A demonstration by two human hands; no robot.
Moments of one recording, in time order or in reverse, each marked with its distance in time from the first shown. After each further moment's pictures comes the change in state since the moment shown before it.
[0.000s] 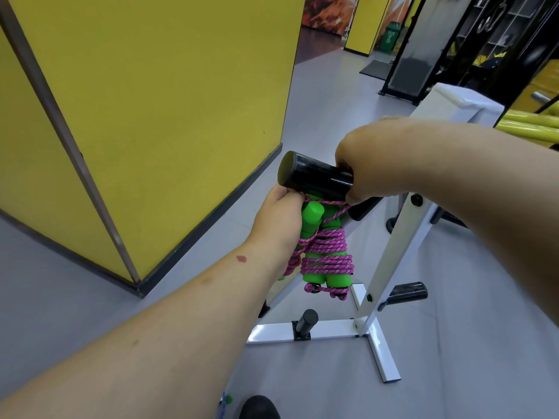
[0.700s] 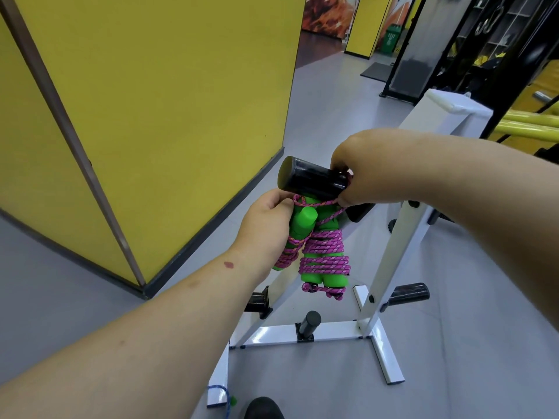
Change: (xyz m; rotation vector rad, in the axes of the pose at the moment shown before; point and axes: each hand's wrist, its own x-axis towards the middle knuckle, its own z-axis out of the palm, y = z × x) left_hand -0.003 0.000 -0.021 0.202 0.072 0.058; right_hand -0.005 0.002 0.005 0.075 0.092 0.017
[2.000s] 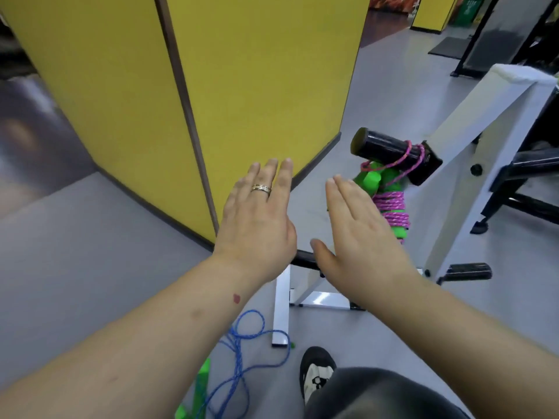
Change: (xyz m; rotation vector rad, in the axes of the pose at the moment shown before) left_hand -0.130 0.015 -0.118 1.340 0.239 0.467; right_hand -0.089 -0.158 0.090 0.481 0.513 -0.111
